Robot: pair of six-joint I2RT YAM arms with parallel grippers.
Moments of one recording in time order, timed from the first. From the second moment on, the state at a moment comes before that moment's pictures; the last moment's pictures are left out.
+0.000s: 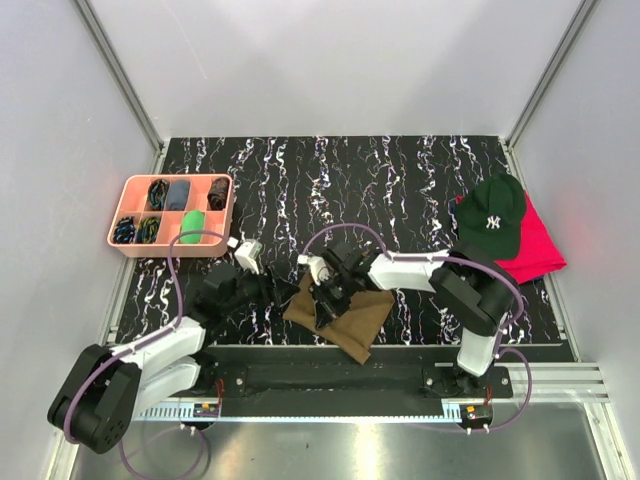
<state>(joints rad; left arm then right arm) -0.45 0.99 0.17 0.43 0.39 -0.55 0.91 1.81 0.98 -0.25 -0.58 0.22</state>
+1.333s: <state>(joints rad) -0.45 1.46 0.07 0.94 0.56 -0.69 0.67 2.09 1.02 -0.23 -1.15 0.26</state>
